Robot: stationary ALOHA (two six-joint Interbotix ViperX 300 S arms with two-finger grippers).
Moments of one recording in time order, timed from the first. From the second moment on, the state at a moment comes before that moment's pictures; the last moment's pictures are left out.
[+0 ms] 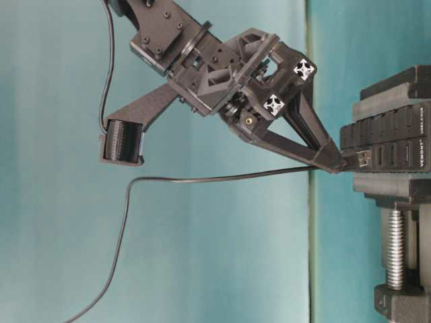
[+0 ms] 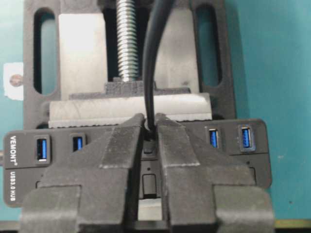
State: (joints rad) left arm -0.01 -0.95 1.17 0.01 0.07 -0.05; right arm -0.09 0.08 0.54 -0.07 0.22 0.01
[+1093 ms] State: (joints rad) left arm -0.01 -0.95 1.17 0.01 0.07 -0.05; right arm -0.09 0.10 0.54 -0.07 0.28 0.01
